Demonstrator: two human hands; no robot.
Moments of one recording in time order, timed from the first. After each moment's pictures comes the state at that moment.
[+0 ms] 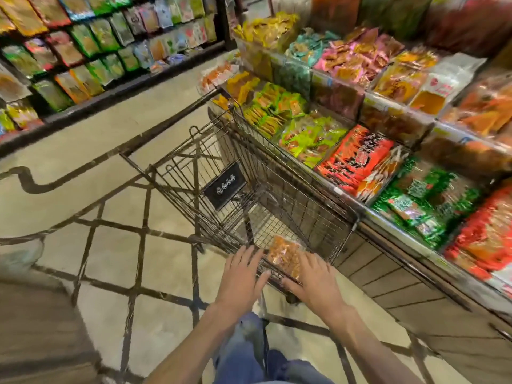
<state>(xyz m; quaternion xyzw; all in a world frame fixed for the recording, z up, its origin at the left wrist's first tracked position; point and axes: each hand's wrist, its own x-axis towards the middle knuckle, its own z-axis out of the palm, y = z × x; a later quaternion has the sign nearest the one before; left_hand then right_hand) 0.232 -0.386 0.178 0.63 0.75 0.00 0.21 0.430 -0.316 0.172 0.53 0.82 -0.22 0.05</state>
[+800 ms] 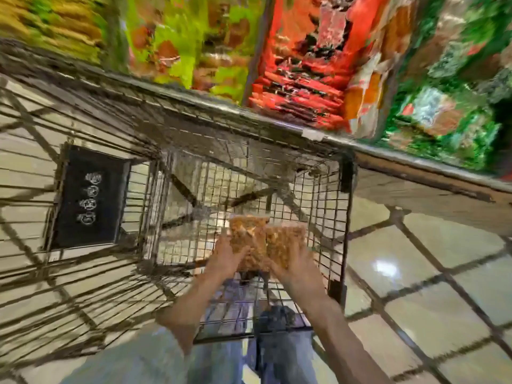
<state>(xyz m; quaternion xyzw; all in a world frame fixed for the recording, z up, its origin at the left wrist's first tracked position) 0.197 -0.131 -0.129 0.46 0.68 -0.12 0.56 0.380 -0.186 -0.053 0.75 0.47 -0.46 0.05</state>
